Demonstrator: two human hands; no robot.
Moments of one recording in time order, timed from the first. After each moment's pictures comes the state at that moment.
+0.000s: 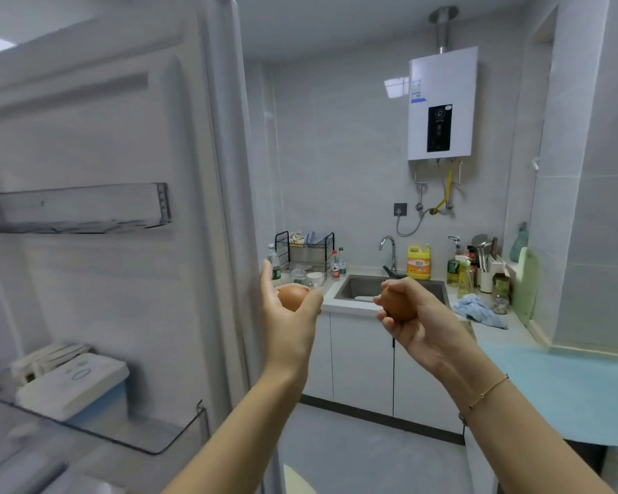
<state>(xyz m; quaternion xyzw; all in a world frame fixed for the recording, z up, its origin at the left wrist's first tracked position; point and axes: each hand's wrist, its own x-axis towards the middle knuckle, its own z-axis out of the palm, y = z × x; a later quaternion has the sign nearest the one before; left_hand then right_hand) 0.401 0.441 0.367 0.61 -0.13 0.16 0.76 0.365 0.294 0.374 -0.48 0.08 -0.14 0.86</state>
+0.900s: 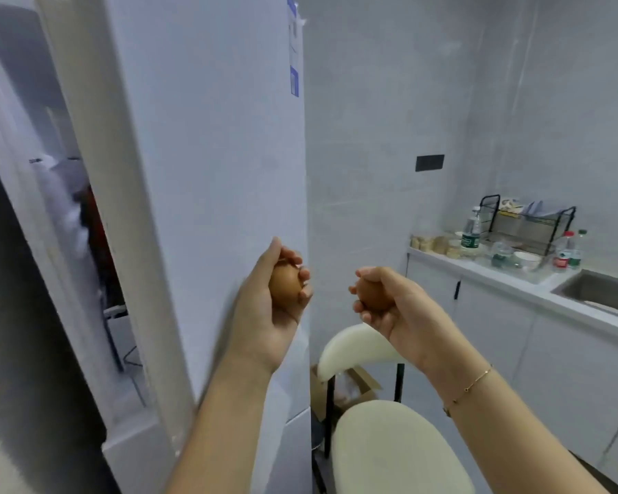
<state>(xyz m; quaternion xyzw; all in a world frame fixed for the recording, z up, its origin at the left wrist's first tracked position) 0.359 0.710 0.347 0.37 -0.03 0.21 0.90 0.418 0.566 0.345 -0.55 -0.09 0.18 0.81</state>
